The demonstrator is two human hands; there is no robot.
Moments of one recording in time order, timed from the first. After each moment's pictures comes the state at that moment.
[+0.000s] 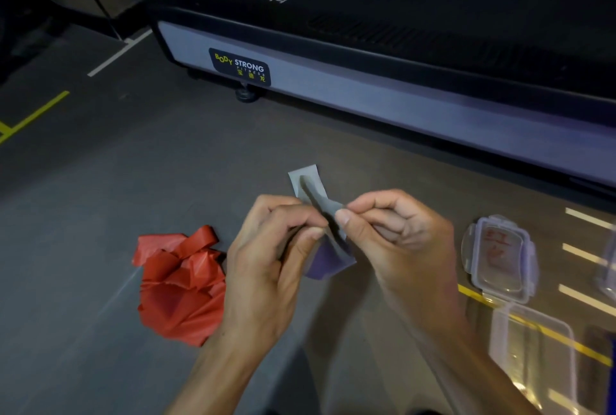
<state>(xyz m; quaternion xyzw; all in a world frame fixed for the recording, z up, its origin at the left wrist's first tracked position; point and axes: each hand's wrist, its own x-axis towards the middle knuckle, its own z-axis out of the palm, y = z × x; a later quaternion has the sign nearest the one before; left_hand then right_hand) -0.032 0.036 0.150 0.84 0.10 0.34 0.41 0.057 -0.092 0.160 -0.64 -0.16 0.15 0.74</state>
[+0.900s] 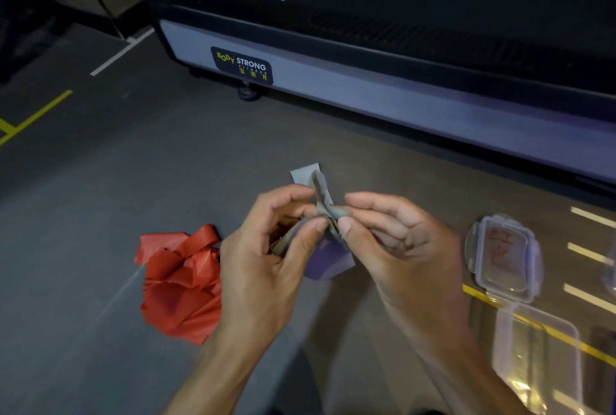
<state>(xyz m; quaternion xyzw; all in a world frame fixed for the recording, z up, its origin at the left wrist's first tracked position) -0.032 0.032 0.153 0.78 0.17 0.33 0.51 0.045 -0.092 0.166 -0.61 -0.12 0.19 0.76</state>
